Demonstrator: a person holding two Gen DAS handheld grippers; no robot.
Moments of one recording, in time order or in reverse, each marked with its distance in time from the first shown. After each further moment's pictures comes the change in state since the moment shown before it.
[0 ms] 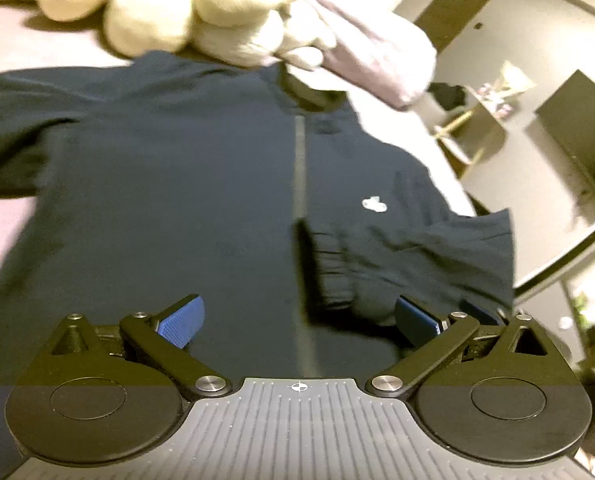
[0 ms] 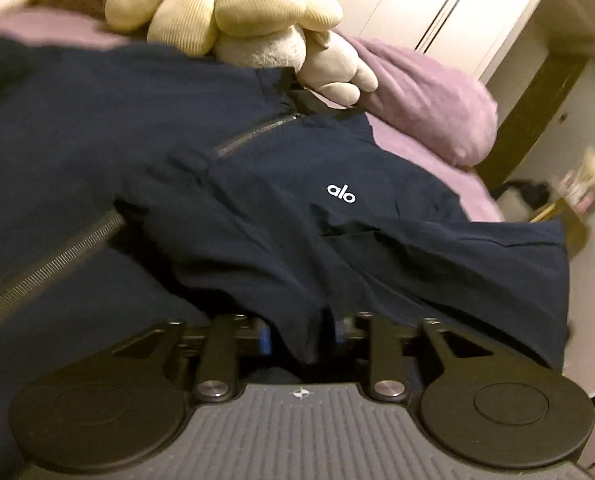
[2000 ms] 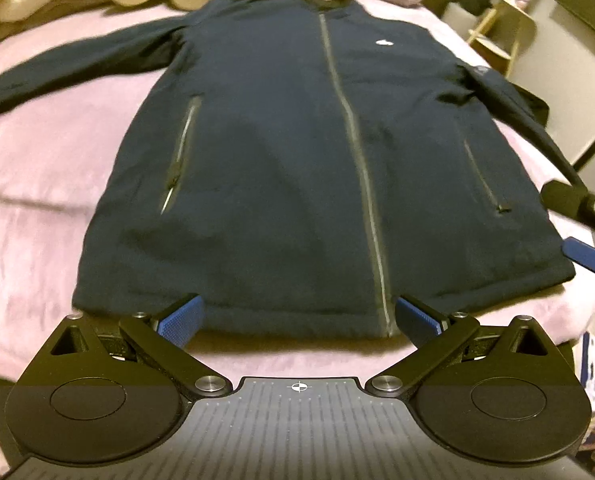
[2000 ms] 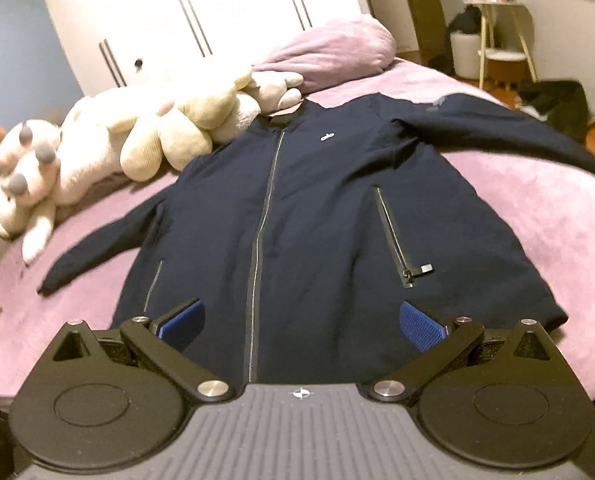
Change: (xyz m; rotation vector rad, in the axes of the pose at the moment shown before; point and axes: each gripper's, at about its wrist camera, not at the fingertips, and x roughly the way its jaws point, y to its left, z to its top) left arm -0.183 -0.034 -0.205 0.214 0.157 0.312; right arm -0.295 0.014 -0.120 0.760 -0.007 0.211
